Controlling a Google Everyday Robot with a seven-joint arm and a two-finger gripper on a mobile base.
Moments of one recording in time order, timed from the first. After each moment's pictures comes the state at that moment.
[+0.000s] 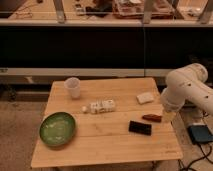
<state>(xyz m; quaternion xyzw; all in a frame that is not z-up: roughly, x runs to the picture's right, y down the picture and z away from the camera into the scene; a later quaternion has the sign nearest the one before) 0.284 0.106 0.684 -0.28 0.02 0.02 0.96</state>
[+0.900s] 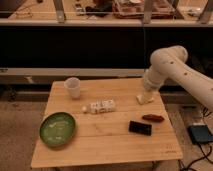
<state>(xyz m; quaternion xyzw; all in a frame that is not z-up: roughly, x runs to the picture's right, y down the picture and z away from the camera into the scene) 0.174 -0.003 0.734 -0.25 -0.09 0.06 0.96</state>
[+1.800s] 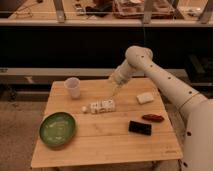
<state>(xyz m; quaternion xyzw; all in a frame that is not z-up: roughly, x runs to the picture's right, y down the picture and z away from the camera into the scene) 0.028 0.001 0.812 -0.30 -0.25 0.03 0.92</state>
